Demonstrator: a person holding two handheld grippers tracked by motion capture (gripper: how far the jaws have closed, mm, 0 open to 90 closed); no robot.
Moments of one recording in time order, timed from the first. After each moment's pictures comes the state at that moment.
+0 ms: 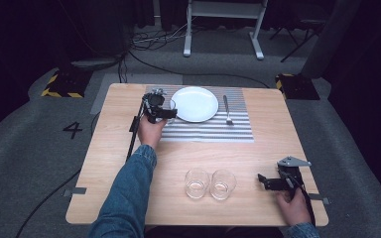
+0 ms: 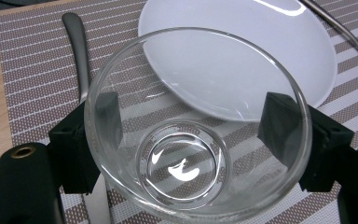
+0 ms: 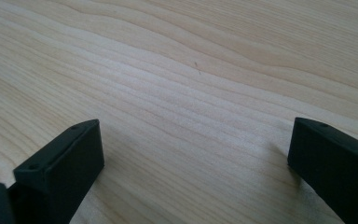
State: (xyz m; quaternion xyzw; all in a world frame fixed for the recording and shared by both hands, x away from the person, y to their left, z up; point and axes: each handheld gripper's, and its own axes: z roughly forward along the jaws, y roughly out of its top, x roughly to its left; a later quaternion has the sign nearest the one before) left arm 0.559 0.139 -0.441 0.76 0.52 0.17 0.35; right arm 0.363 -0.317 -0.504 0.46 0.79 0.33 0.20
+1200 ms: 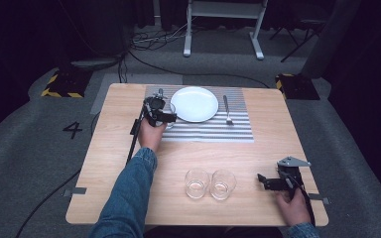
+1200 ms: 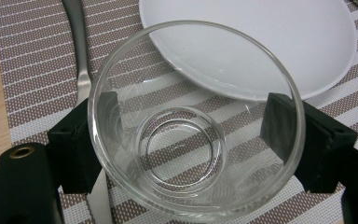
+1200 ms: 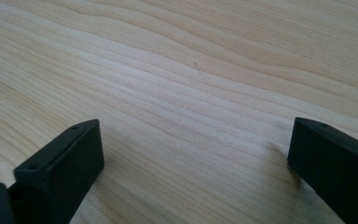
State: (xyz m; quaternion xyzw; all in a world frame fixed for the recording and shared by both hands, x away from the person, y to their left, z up) left arm 0.554 0.138 -0.449 0.77 0.52 0.17 0.32; right arm 0.362 -0.316 -0.504 0.47 0.79 0.33 0.21
